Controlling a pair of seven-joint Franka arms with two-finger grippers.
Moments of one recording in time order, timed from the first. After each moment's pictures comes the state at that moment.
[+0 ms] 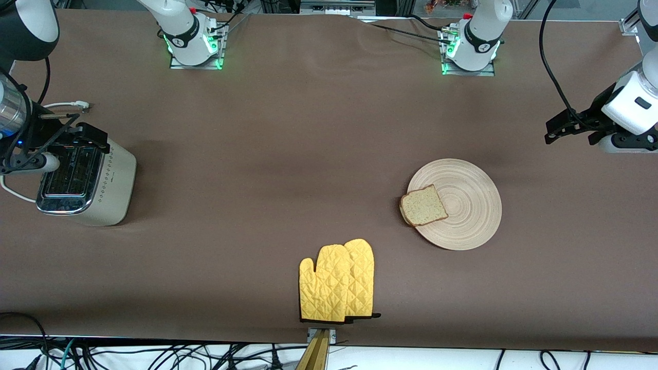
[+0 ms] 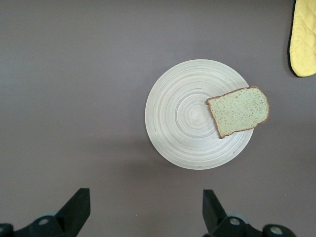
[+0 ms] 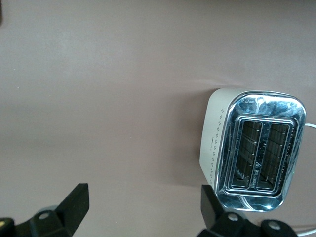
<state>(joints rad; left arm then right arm) 0.00 -0.01 -0.02 -1.71 -0.01 1.69 -0.04 0.05 0.16 -0.02 -1.50 -0.01 1.60 -0.06</state>
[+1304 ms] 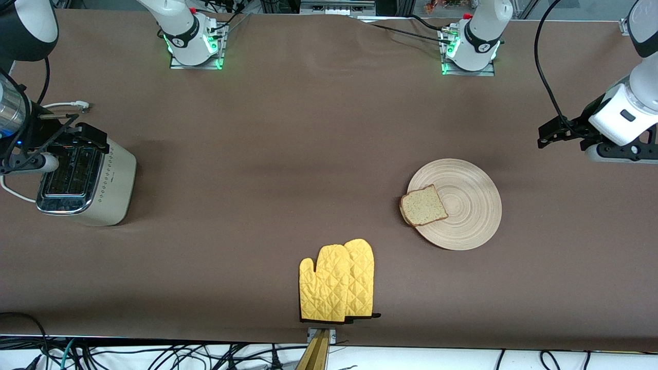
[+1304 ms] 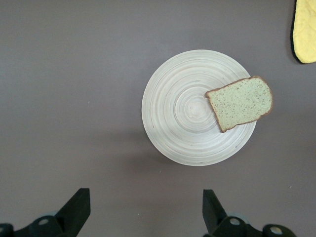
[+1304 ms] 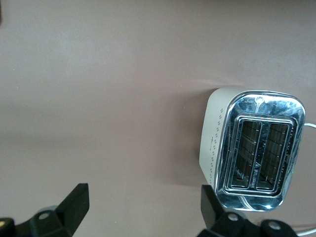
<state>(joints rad) 0.00 0.03 -0.02 -1.71 -0.02 1.69 0.01 0.05 0.16 -0.02 -1.50 -0.01 1.60 -0.06</state>
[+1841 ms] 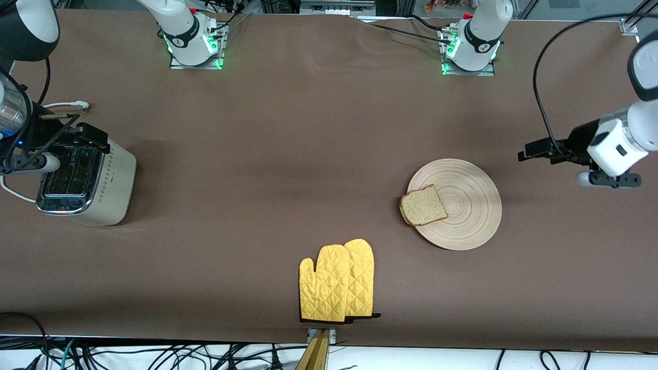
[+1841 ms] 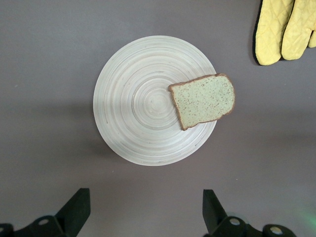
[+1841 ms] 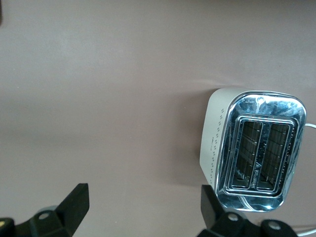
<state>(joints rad) 0.13 0.18 -0.02 -1.70 -0.32 1.69 0.13 0.05 0.16 -0.02 -1.50 -0.01 1.60 -0.06</state>
